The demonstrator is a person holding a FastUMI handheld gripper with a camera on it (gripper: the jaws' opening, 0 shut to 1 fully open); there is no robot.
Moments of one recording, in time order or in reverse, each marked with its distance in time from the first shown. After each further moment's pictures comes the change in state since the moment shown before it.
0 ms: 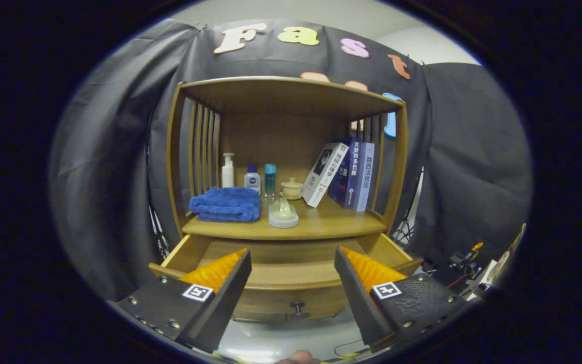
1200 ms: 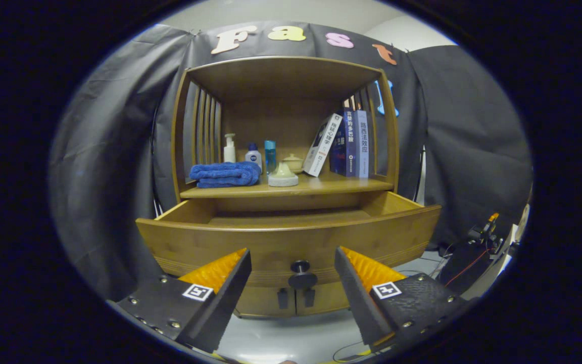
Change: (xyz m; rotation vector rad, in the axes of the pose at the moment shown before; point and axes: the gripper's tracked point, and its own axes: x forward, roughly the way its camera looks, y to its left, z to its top) arm 0.006 -0.008 -0.113 0.067 -0.031 0.035
